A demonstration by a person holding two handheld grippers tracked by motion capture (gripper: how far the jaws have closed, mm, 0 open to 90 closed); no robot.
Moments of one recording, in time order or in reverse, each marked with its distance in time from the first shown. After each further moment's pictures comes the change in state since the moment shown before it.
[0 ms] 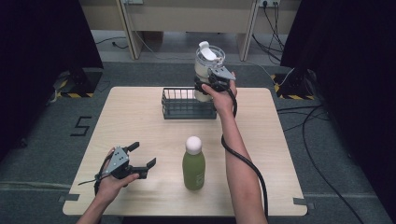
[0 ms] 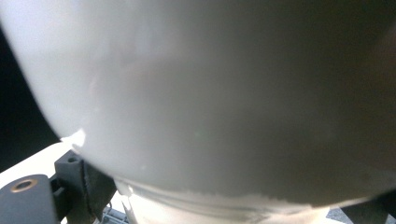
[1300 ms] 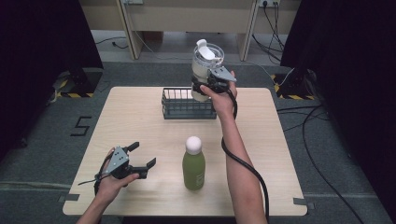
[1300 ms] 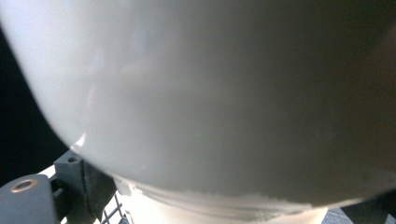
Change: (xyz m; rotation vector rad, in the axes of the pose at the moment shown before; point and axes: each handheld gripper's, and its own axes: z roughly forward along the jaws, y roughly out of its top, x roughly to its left) left arm 0.000 0.000 0.000 -0.001 0.001 0.001; right arm 0.014 0.012 -0.020 -0.051 0.044 -0.015
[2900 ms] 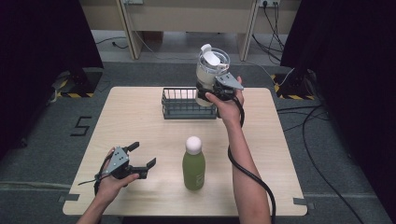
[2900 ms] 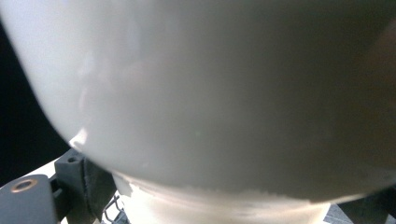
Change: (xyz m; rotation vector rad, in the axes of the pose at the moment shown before) left arm 0.000 0.001 0.000 0.002 0.000 0.005; right arm 0.001 -0.002 -0.037 -0.023 0.010 -0.024
